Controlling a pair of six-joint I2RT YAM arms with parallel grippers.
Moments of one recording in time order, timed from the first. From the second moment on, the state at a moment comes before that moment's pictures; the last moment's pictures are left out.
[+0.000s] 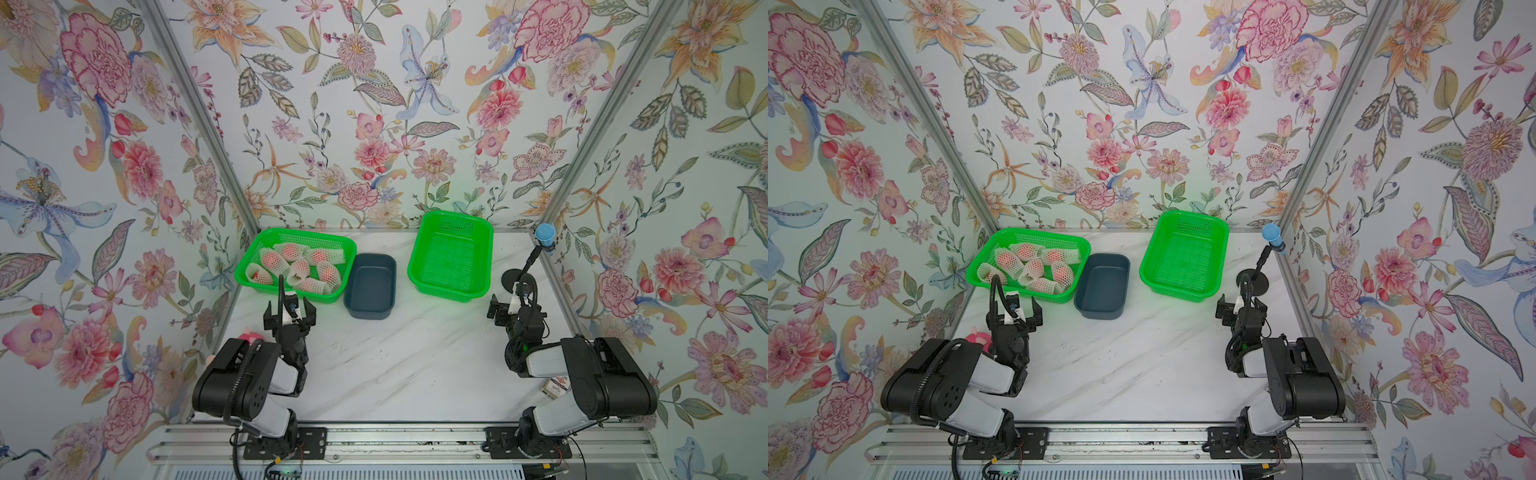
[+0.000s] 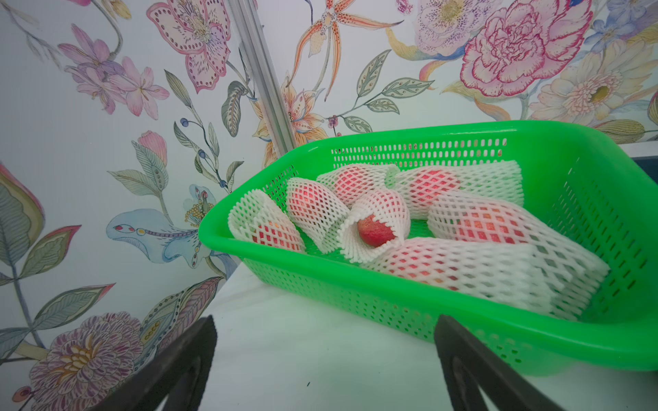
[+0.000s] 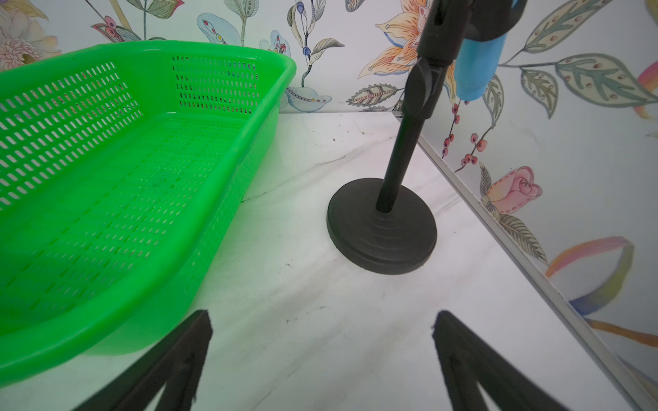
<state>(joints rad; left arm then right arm) -0.17 1.52 0.09 1.39 -0.50 0.22 0.06 1.54 0.27 1.01 0.20 -0.01</state>
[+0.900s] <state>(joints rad) -0.27 1.32 0.92 0.09 -0.63 -0.01 0.17 1.25 0.87 0.13 0.22 -0.04</state>
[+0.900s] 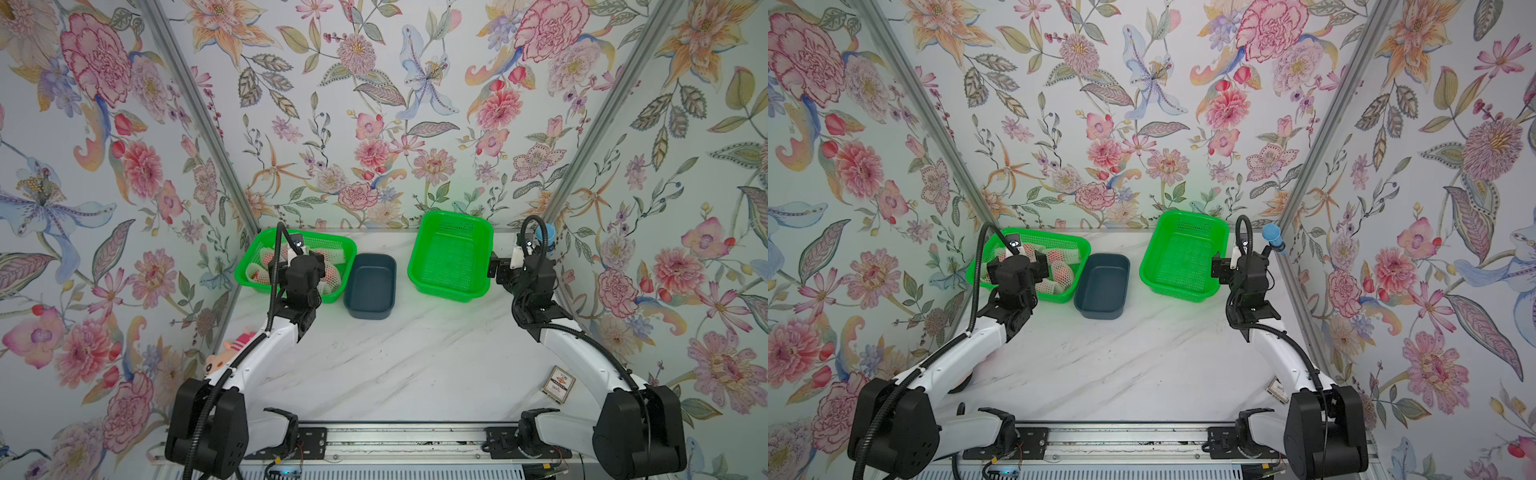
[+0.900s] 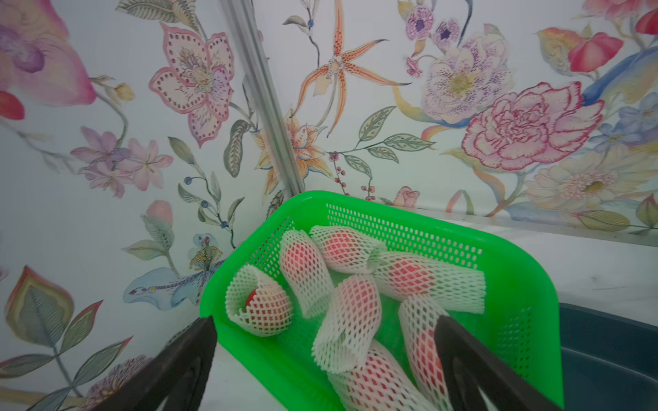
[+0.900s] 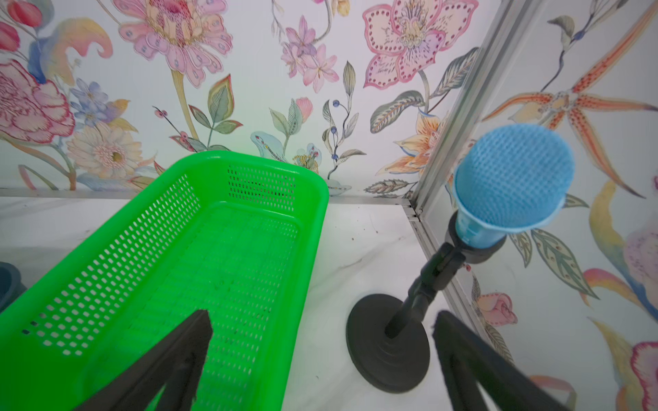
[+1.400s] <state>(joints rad) -0.16 1.66 1.32 -0.49 -0.26 -0.15 0.34 1.27 1.05 -0.32 0.00 0.06</state>
